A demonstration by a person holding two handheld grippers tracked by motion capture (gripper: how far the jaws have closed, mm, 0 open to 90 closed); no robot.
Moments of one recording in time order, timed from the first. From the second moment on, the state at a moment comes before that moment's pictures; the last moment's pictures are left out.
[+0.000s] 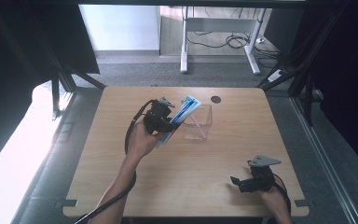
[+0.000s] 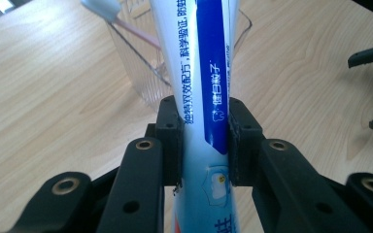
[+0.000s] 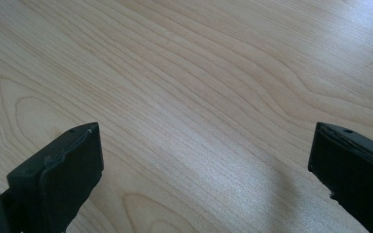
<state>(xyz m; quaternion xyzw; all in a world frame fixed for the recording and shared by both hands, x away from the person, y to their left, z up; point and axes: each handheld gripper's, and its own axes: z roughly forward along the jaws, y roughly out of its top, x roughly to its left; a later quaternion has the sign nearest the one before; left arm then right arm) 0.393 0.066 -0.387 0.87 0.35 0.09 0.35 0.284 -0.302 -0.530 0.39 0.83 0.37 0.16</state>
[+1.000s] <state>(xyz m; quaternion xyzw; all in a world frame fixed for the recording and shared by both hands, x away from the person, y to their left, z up) 0.430 0.036 -0.379 0.85 0.33 0.11 0.39 0.284 -0.302 -0.531 0.38 0.83 0.37 0.16</state>
